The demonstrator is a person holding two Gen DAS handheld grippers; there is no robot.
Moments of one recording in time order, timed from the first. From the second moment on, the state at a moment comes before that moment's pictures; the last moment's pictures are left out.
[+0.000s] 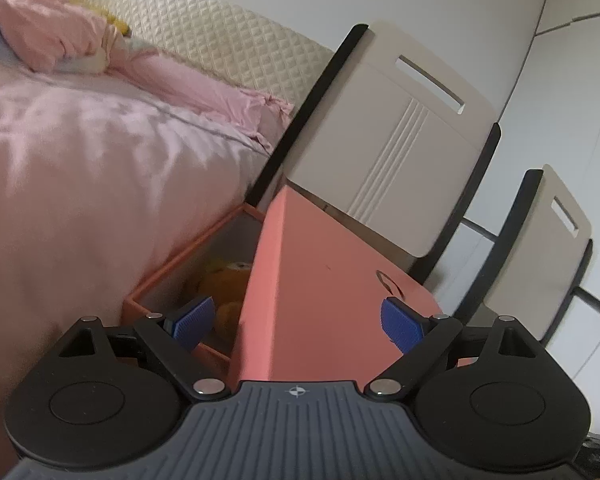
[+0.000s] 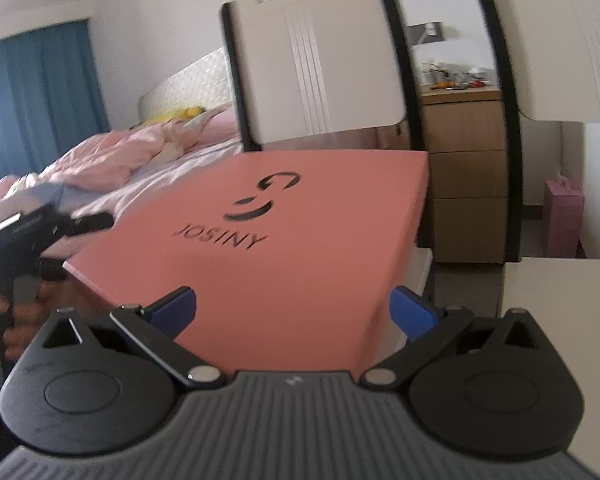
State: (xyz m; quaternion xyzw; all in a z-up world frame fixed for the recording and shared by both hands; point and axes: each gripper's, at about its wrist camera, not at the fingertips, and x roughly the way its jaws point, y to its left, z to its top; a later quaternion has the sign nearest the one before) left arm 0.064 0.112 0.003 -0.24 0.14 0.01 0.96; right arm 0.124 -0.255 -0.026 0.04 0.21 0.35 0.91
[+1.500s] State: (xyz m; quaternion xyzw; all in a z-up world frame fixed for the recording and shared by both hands) left arm 0.069 0.086 -0.003 -0.13 0.14 0.04 0.98; right arm 0.108 -0.226 -0.042 -0.03 0.20 0.35 0.92
